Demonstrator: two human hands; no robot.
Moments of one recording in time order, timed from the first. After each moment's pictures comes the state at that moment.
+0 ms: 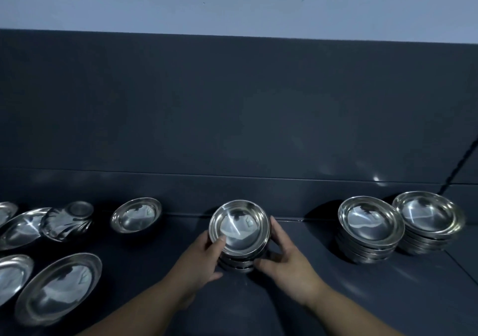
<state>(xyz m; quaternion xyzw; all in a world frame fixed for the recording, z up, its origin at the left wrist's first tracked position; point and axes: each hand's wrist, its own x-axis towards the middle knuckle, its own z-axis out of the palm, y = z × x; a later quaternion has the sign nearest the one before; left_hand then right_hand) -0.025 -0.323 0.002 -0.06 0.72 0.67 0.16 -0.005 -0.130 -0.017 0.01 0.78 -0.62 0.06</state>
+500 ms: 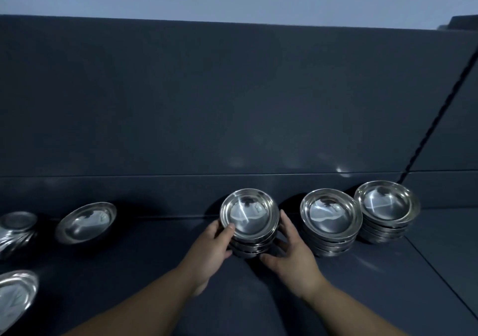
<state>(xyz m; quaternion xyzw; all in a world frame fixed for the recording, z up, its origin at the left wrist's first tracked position) -0.057 -0.230 -0.022 0.02 0.70 0.68 0.19 -0.012 -0.047 -0.042 0.08 0.79 -0.61 -0.03</state>
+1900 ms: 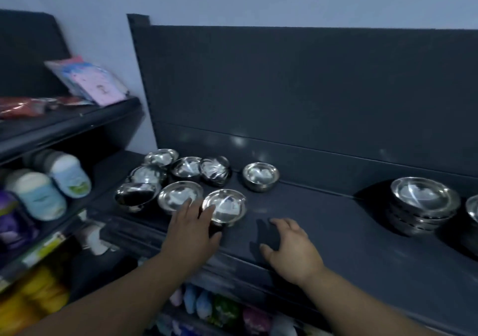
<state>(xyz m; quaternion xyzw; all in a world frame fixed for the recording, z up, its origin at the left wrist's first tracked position) 0.099 -0.570 -0.004 -0.03 0.99 0.08 -0.08 0.072 -0.350 -0.012 -0.12 0.96 -0.26 0.05</state>
